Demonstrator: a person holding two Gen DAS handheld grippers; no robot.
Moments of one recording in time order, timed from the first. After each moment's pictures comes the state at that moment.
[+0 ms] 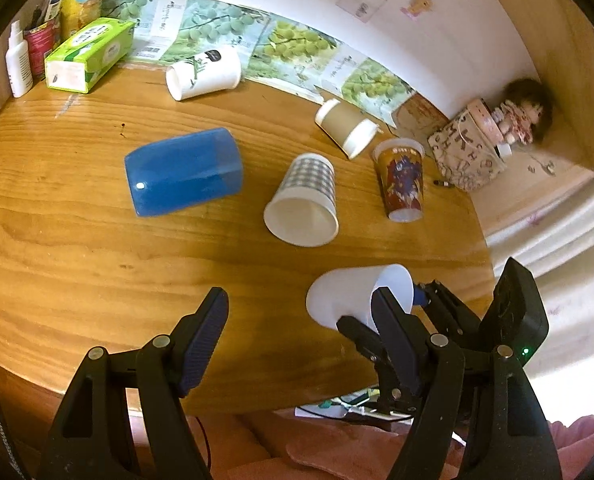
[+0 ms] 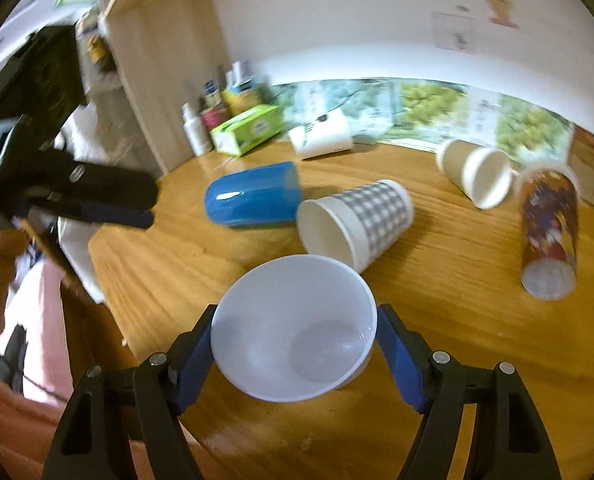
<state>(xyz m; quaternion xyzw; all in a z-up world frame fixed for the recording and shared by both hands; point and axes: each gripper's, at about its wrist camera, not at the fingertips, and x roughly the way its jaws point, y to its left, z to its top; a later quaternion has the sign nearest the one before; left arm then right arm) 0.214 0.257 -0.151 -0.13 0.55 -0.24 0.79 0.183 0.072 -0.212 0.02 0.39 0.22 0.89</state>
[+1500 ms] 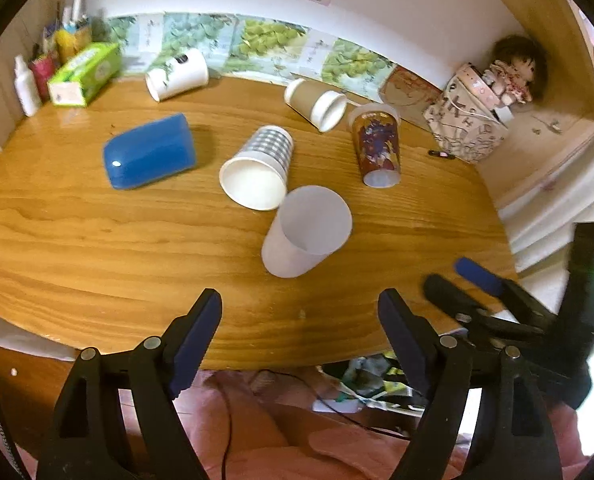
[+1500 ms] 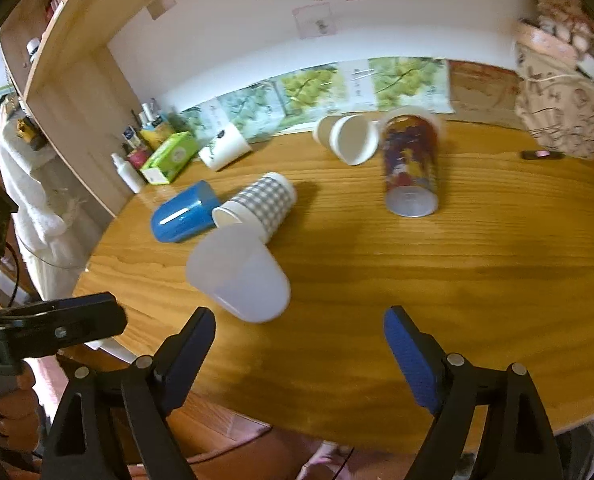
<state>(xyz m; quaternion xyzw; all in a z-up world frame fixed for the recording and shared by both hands) 0.150 0.188 -0.130 -0.06 0.53 -0.19 0.82 0.124 -0.015 -0.160 0.12 0.44 0.09 0.88</state>
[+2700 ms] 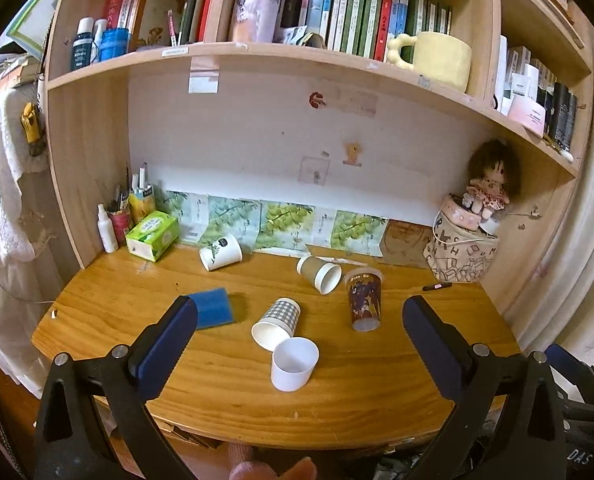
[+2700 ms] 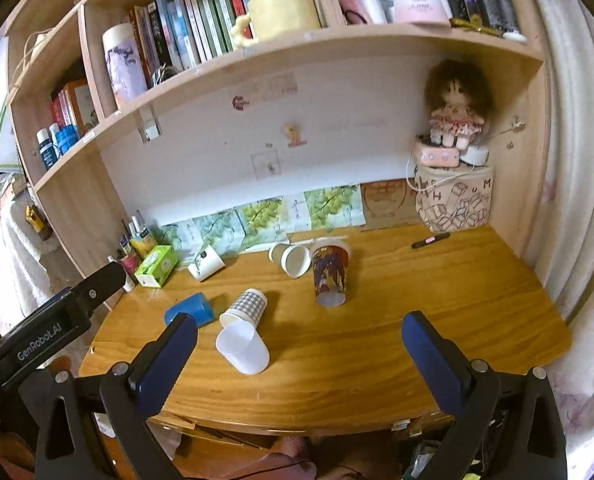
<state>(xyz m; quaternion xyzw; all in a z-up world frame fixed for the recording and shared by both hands) 0.067 0.168 0.005 -0.04 0.28 -0.10 0.96 0.000 -0.034 -0.009 0.13 0.29 -0.04 0.95</state>
